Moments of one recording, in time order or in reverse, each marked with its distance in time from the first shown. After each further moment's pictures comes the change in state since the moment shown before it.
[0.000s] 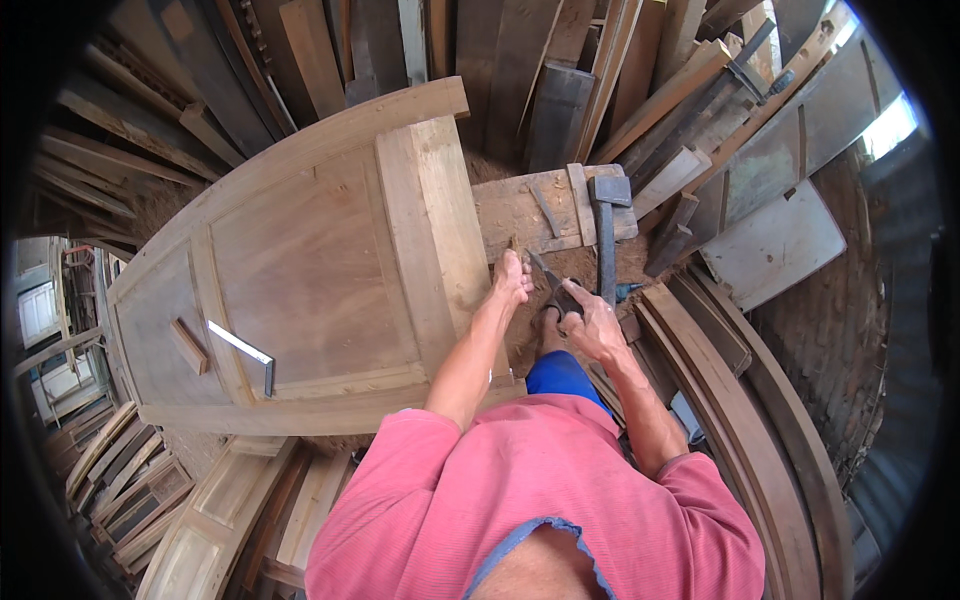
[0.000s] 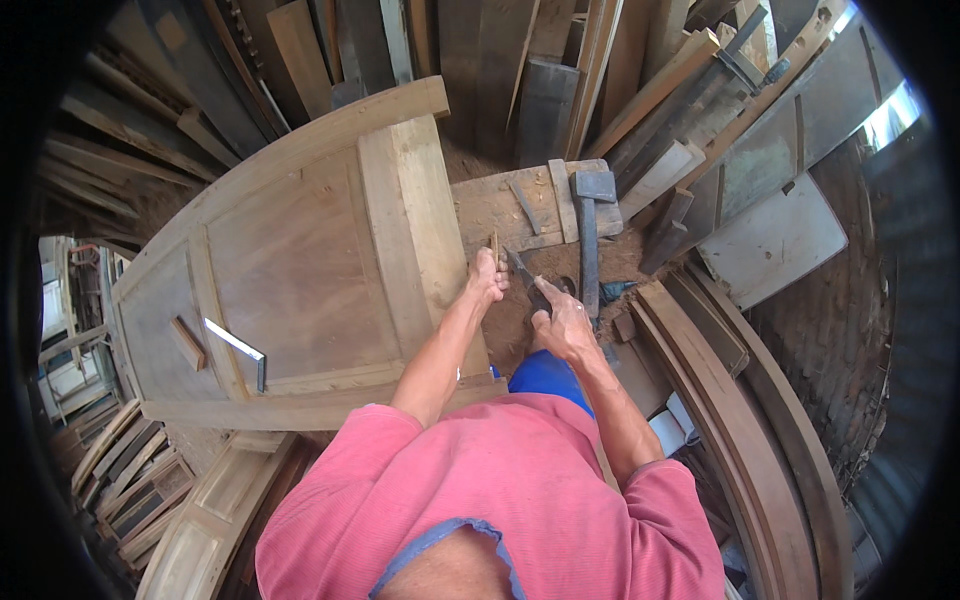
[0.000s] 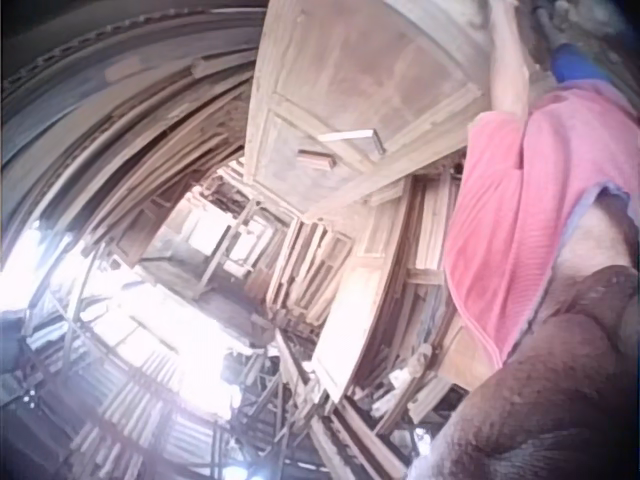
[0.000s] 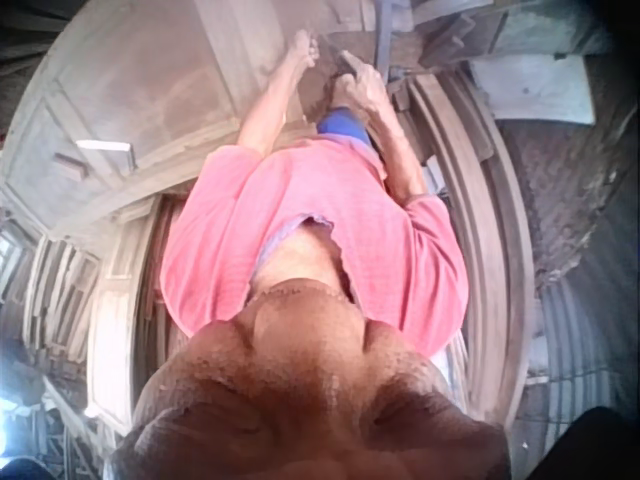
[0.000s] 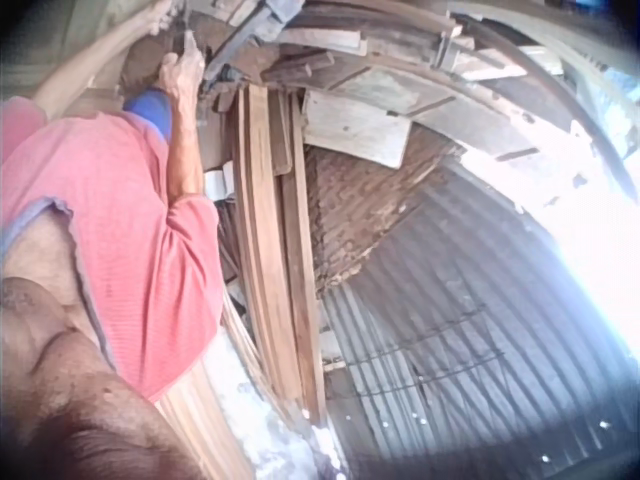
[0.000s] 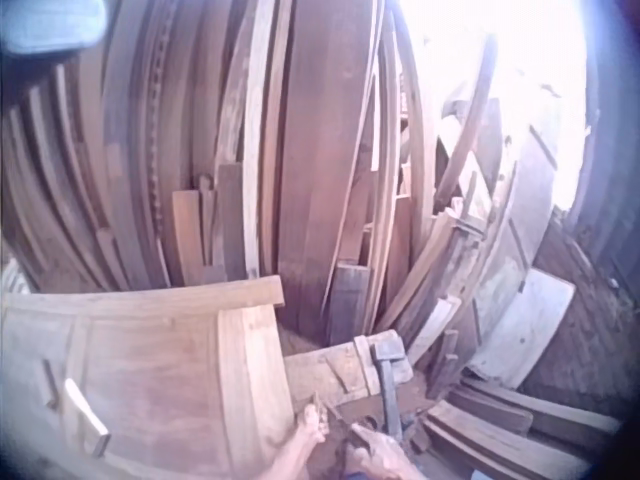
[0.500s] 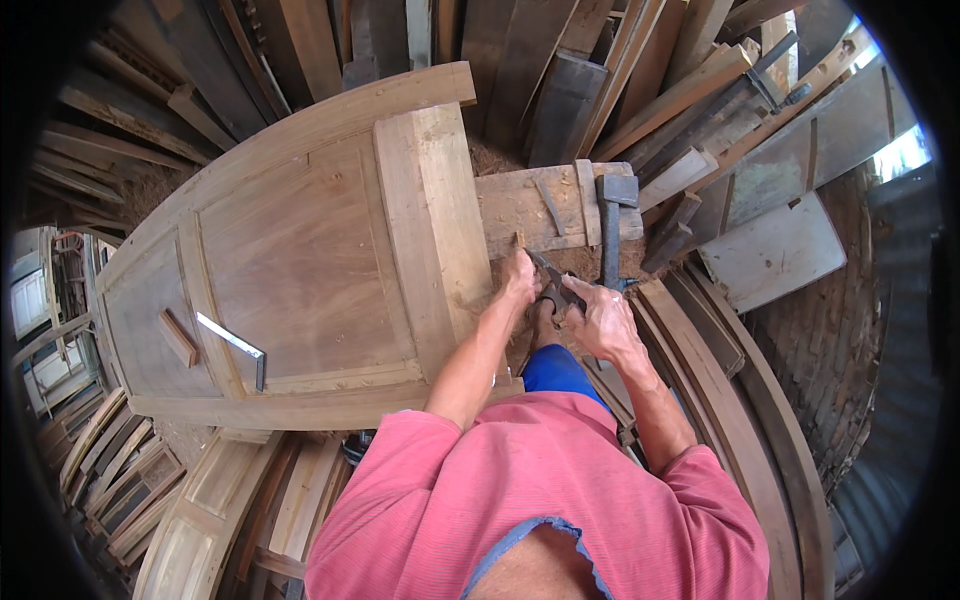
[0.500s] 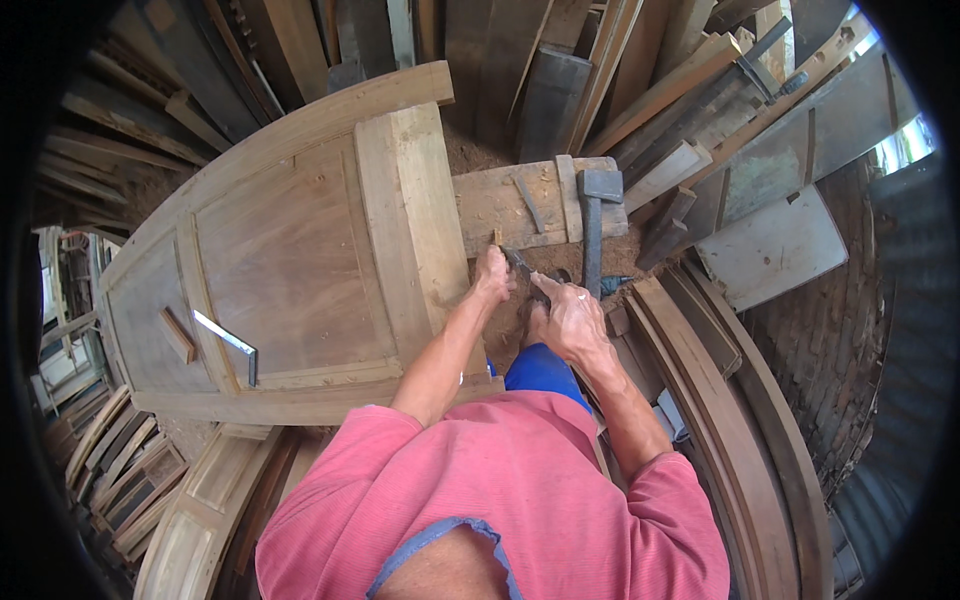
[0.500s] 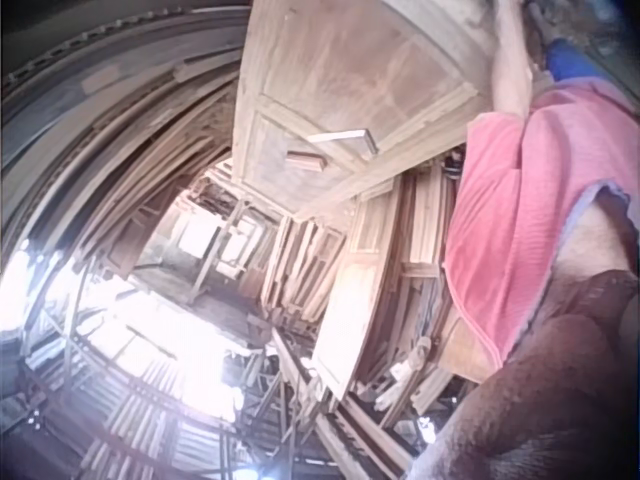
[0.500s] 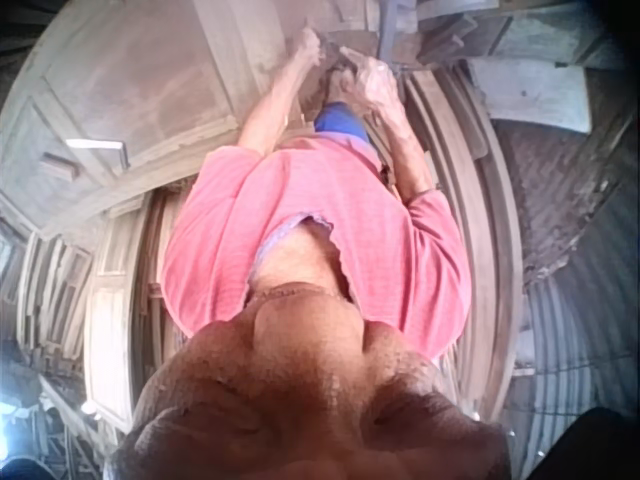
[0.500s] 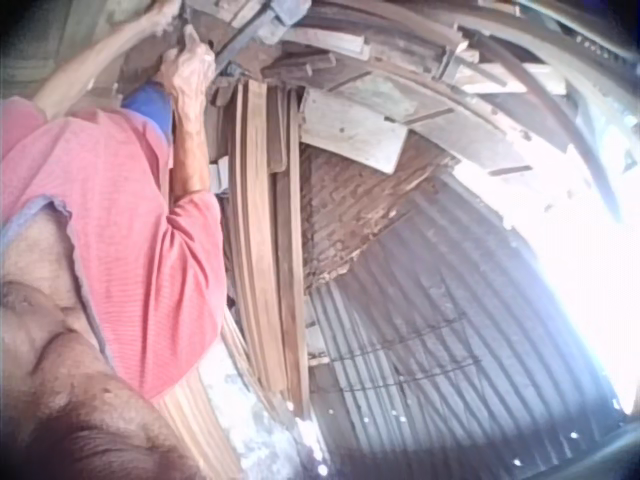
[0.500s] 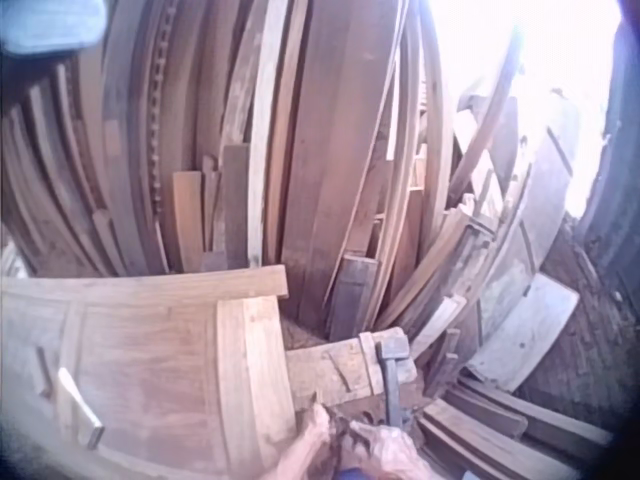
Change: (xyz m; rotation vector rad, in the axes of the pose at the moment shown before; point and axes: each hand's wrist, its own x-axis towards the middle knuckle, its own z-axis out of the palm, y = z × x) left_hand -0.014 0.000 0.019 0.111 0.075 0.046; right_hand 0.023 -0.040 -0.020 -0.245 -0.034 -0.036
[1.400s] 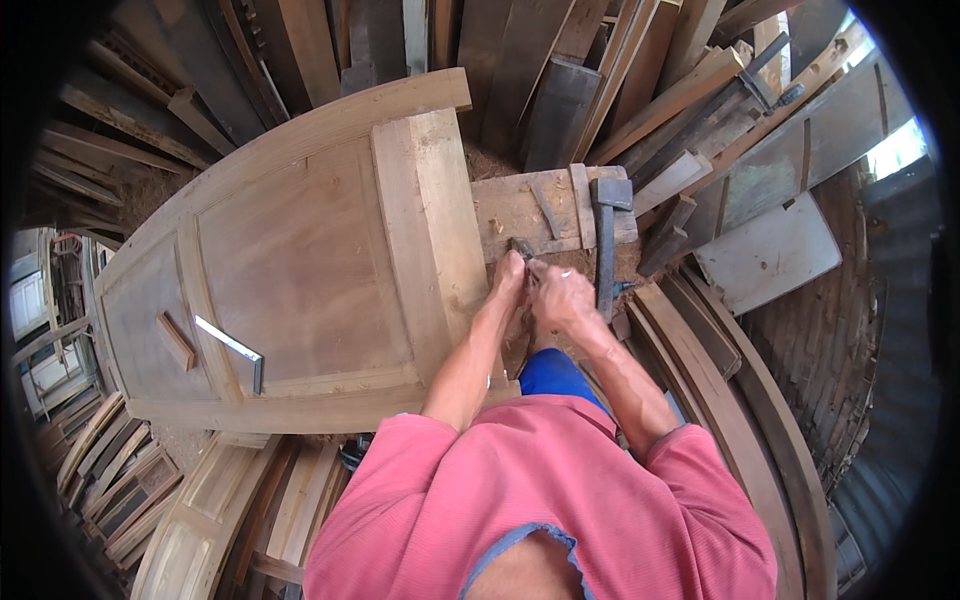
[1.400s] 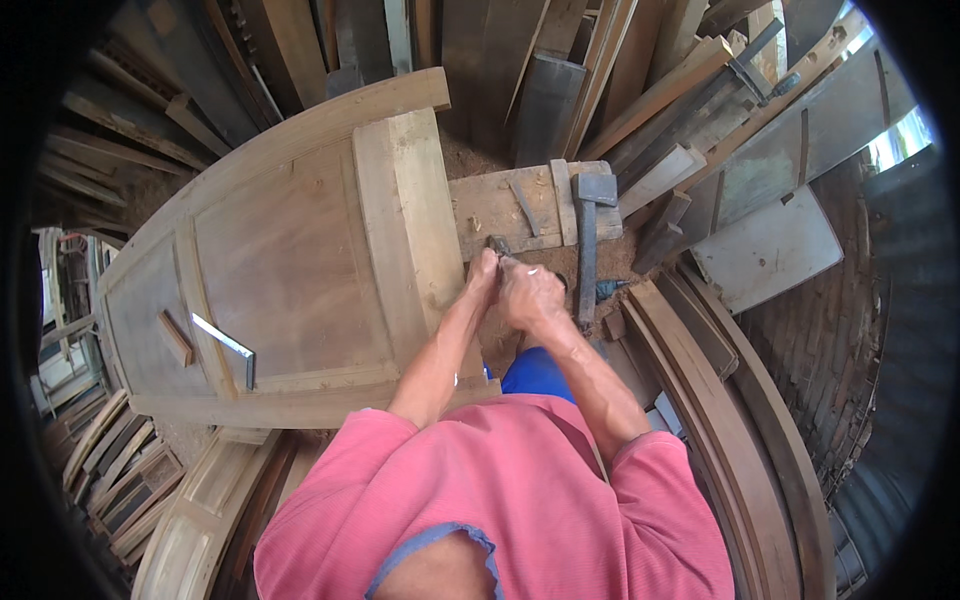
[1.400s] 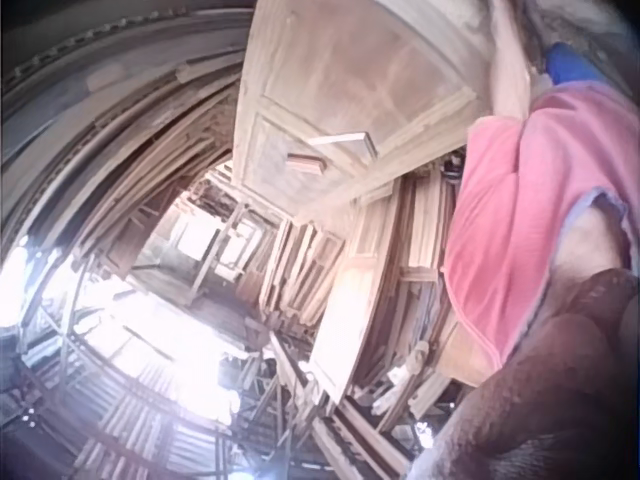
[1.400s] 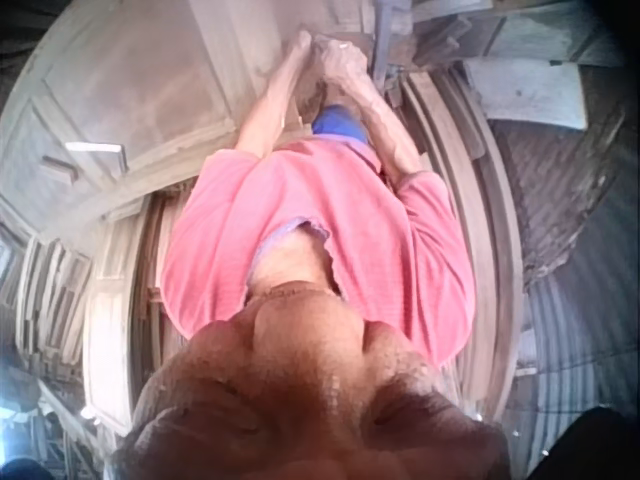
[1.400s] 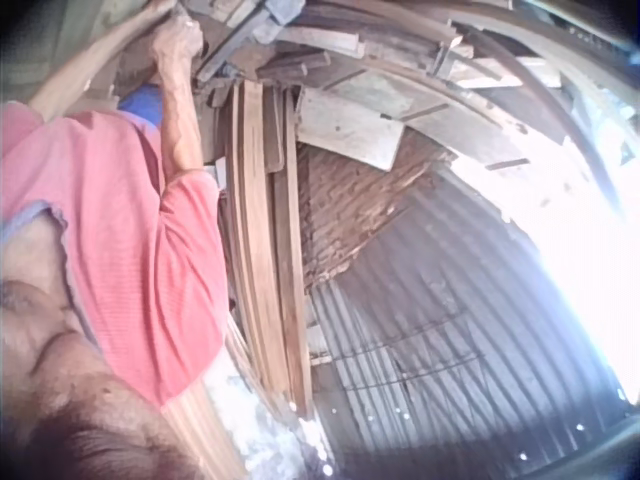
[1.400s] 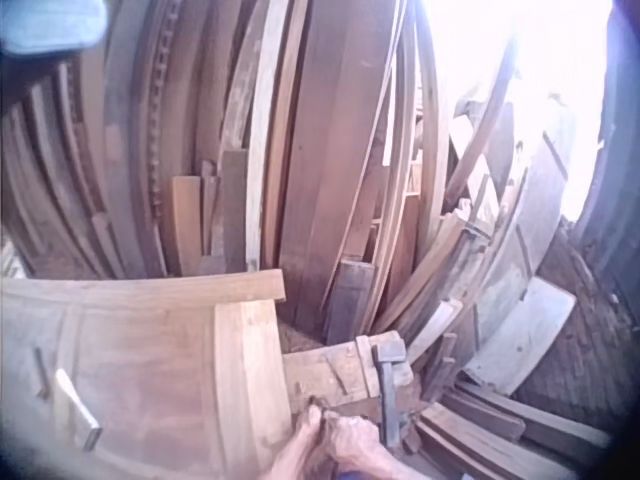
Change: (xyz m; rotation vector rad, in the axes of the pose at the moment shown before) left_hand 0.028 -0.005 -0.016 0.376 0.118 0.286; right_hand 0.047 -0.026 0.032 -0.239 -0.119 0.117
